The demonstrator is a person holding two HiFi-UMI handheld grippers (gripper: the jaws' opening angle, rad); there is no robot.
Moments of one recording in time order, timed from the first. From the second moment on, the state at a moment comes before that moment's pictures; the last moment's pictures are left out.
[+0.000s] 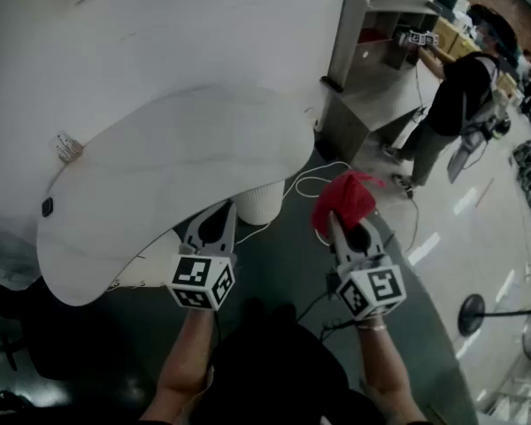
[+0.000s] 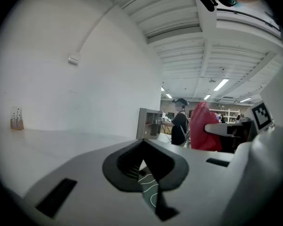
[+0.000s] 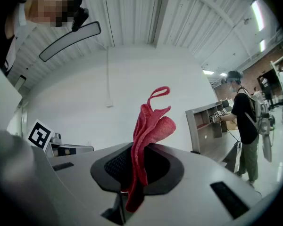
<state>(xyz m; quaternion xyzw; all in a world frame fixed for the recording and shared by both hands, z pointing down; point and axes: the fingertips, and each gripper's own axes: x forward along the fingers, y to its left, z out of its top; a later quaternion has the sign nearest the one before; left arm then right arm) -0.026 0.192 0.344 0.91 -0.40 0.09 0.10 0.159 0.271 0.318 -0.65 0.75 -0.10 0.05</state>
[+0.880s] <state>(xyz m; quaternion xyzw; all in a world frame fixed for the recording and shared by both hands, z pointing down) -0.019 0.197 0.349 0.90 -0.42 0.09 0.10 0.163 0.265 0.327 -0.60 0.78 -0.16 0.09</state>
